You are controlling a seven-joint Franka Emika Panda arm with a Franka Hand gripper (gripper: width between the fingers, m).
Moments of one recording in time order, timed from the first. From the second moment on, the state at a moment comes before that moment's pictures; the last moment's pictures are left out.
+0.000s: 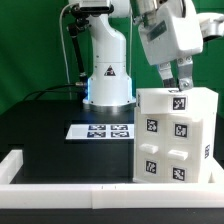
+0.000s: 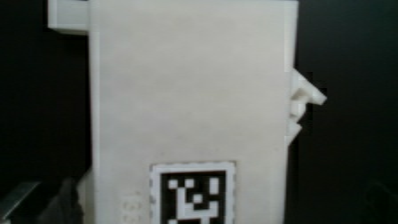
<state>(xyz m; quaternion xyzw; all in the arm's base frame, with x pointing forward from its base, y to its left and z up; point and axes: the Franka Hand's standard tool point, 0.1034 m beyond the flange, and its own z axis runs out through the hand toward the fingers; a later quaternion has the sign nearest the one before) 0.598 0.078 0.172 -0.72 0.68 0.01 0.15</state>
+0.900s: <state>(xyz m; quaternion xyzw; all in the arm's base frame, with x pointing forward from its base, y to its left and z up) 0.603 0.075 0.177 -0.86 0.48 0.00 0.14</state>
